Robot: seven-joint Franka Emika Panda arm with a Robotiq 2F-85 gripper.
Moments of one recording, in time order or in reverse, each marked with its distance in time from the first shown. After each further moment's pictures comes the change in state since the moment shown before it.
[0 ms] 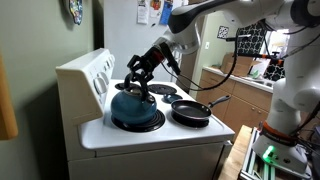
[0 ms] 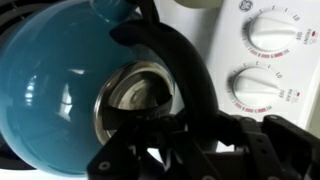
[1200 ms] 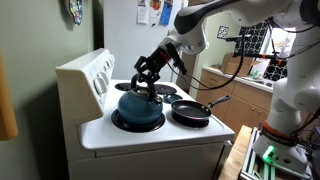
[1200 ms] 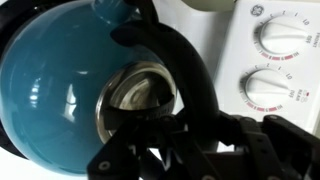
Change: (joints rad) arm 0.002 -0.077 -0.020 -0.088 -0.002 -0.001 0.022
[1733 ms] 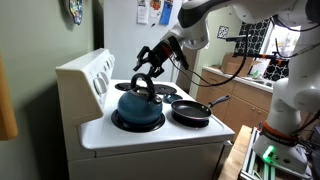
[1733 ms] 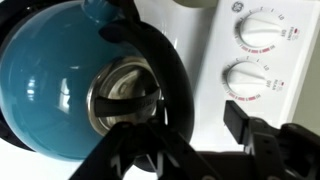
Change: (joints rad) arm -0.001 -0.052 -0.011 -0.004 0.003 -0.018 0.036
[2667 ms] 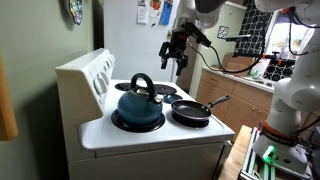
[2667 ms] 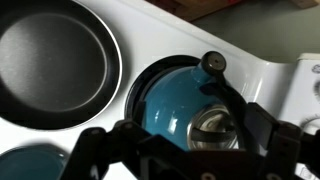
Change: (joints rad) arm -0.052 -0.160 -0.037 0.049 -0.525 -0.576 0.410
